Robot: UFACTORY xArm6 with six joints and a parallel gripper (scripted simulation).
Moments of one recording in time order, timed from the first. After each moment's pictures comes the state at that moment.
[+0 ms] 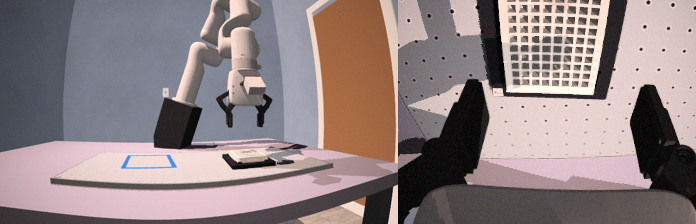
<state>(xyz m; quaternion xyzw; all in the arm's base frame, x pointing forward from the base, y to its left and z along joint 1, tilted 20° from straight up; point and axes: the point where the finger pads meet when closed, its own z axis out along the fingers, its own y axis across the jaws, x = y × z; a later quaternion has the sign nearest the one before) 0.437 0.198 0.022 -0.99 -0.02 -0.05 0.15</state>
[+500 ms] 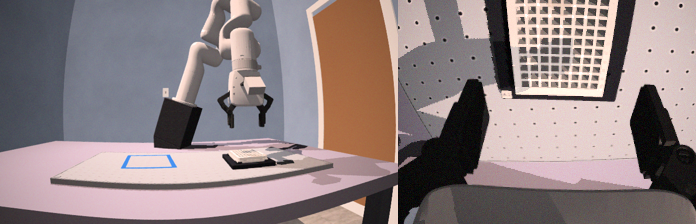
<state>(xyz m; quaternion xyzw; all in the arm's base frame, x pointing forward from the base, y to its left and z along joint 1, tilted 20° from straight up) 0.437 0.203 0.023 -0.99 -0.01 -0.06 0.16</state>
